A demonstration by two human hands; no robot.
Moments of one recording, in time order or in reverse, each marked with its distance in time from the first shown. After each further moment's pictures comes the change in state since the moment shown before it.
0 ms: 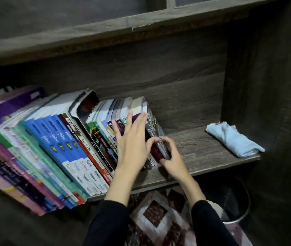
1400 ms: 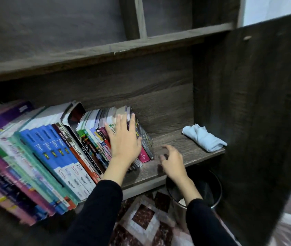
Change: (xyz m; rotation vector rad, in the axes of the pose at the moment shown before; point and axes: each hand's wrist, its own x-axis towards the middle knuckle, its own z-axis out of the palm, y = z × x) left_hand 0.010 0.016 -0.010 0.214 -0.103 0.013; right_hand -0.032 -0.023 -0.036 -0.411 0.242 0.111
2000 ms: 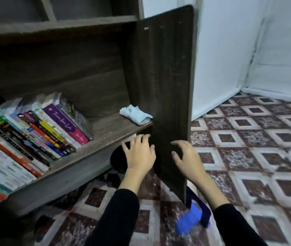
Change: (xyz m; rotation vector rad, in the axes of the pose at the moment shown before) left_hand -0.136 0.195 0.001 -0.485 -0.274 0.226; right_hand -0.162 0.091 -0.194 -0.326 0.220 0.005
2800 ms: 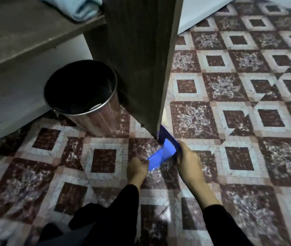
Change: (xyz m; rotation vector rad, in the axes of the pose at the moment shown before) left_hand -0.113 -0.001 0.307 -0.540 -0.658 -0.722; right_hand -0.135 0.184 0.084 -0.228 -0.257 0.543
